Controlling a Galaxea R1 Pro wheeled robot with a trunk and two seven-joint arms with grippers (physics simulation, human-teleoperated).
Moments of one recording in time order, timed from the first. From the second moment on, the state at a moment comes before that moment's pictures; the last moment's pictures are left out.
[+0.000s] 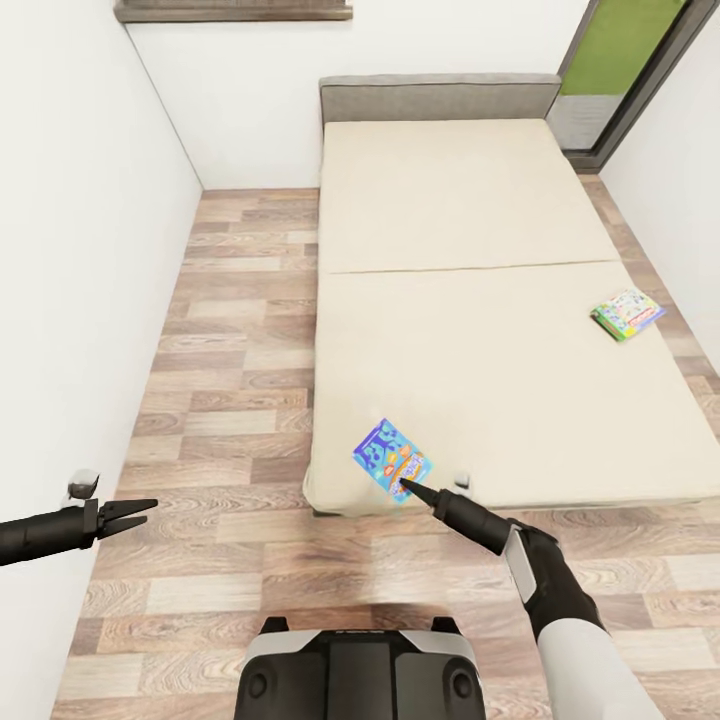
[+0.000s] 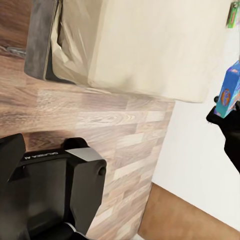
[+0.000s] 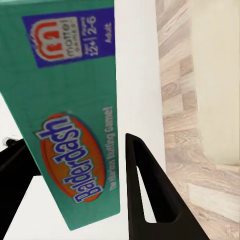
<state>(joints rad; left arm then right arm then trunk) -0.55 0.52 0.38 -0.95 0.00 1.00 -1.45 -0.65 0.08 -0.42 -0.78 -0.08 0.48 1.19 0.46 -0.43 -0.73</state>
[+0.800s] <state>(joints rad) -0.55 0.52 0.38 -0.95 0.00 1.00 -1.45 -0.61 0.08 -0.42 -0.86 -0.08 0.47 1.25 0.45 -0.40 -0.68</state>
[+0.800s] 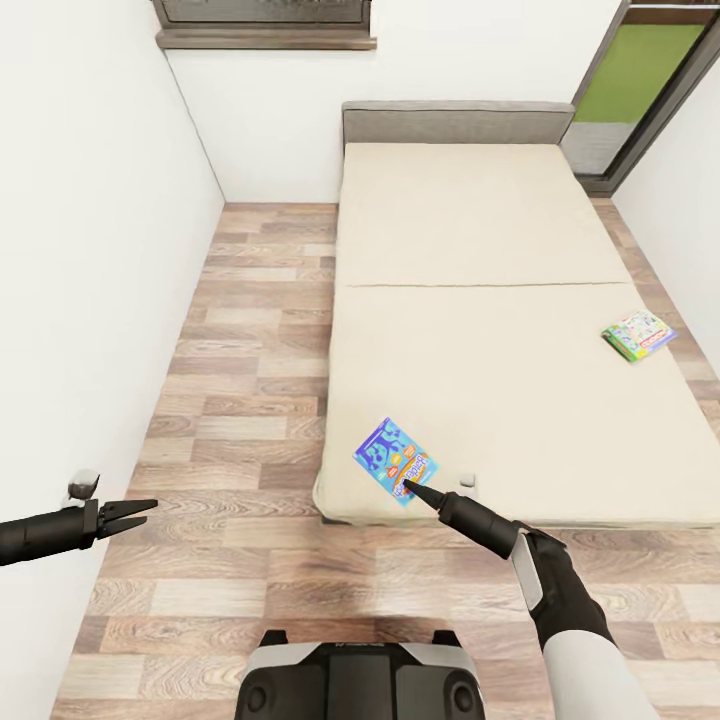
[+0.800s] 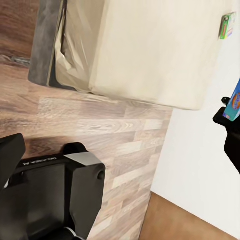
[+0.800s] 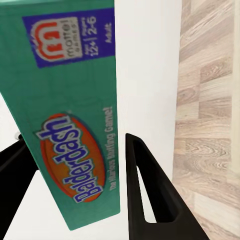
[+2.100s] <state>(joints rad) -0.55 0.52 0.38 -0.95 0.00 0.99 -1.45 -0.61 0.09 -0.41 -0.85 -0.07 0.47 1.26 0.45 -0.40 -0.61</state>
